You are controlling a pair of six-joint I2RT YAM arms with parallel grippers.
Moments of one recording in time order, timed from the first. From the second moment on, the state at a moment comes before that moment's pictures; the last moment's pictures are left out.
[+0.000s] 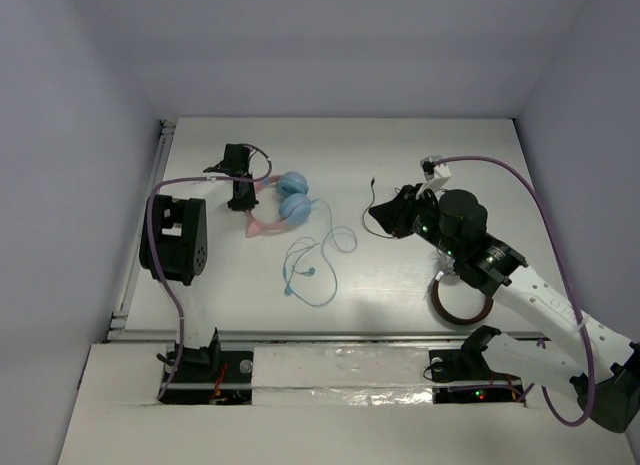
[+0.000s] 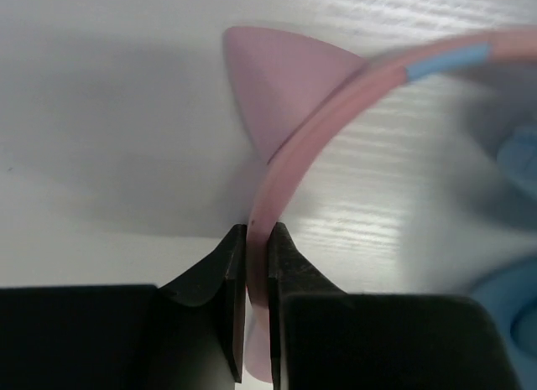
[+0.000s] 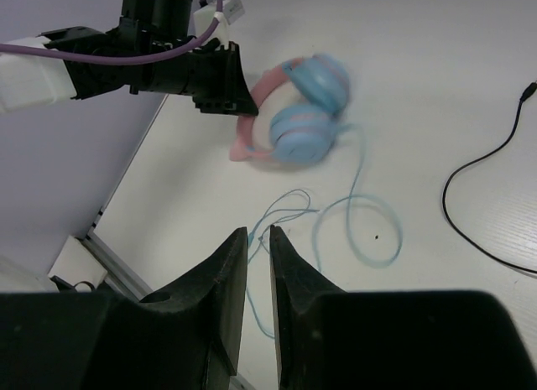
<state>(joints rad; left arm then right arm) -0.16 1.93 1.27 -0.41 -0.12 -0.25 0.68 0.94 0.87 -0.12 -0.01 0.55</state>
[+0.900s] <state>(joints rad) -0.16 1.38 1.42 -0.60 0.30 -0.34 0.69 1.15 0.95 0.00 -0.07 0.29</state>
